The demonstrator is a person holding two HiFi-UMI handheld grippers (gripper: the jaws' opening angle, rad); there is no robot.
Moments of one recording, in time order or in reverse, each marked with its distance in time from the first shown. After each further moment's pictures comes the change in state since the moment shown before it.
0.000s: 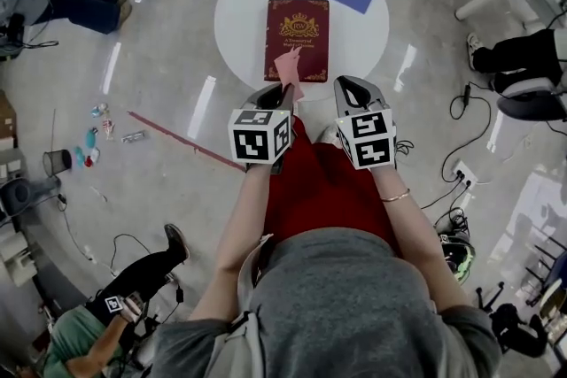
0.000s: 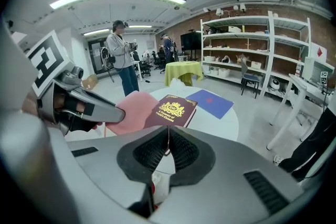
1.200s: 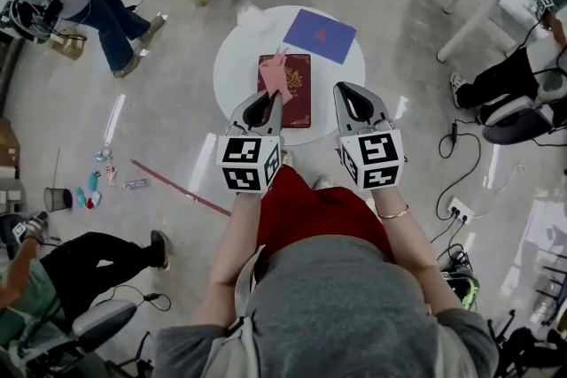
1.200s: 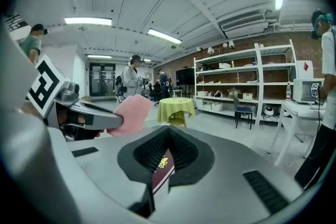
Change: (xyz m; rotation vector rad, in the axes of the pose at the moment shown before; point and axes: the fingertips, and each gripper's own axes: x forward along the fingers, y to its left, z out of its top) left arm -0.061 -0.047 0.126 0.242 -0.402 0.043; right arm -0.082 -0.042 0.117 -0.020 -0.387 -0.066
